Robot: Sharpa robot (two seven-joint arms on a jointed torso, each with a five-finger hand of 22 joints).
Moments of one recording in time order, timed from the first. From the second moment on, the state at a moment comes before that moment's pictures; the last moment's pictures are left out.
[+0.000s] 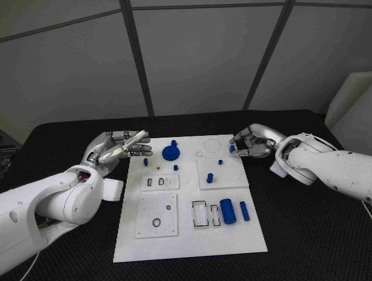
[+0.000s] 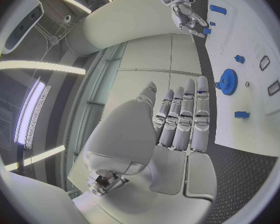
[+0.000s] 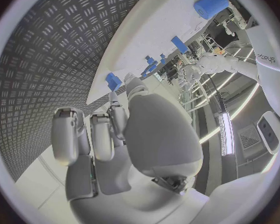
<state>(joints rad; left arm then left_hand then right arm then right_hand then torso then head) 1.10 -0.90 0.09 1.63 -0.11 -0.37 0.39 1.44 0.02 0.05 0.15 0.15 0.96 0.21 0.10 0.07 1.05 0.16 0.11 0.07 1.13 0.11 0.15 0.21 0.19 1.01 0.21 0.31 0.12 1.18 -0.94 0.03 1.34 -1.15 -0.30 0.11 1.45 -0.11 0.06 0.21 0.25 0.93 0.15 0.07 0.08 1.39 0.06 1.33 1.31 1.46 -0.02 1.54 1.31 0.05 1.46 0.09 1.48 1.31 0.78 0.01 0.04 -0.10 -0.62</state>
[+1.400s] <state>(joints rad) 1.10 -0.90 0.09 1.63 -0.11 -0.37 0.39 1.44 0.02 0.05 0.15 0.15 0.96 0.21 0.10 0.07 1.05 0.16 0.11 0.07 1.13 0.11 0.14 0.21 0.19 1.01 0.21 0.31 0.12 1.18 -0.91 0.03 1.31 -1.16 -0.29 0.08 1.47 -0.07 0.06 0.20 0.25 0.99 0.15 0.10 0.10 1.40 0.06 1.35 1.31 1.46 -0.02 1.54 1.31 0.05 1.46 0.09 1.48 1.31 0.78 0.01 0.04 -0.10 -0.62</state>
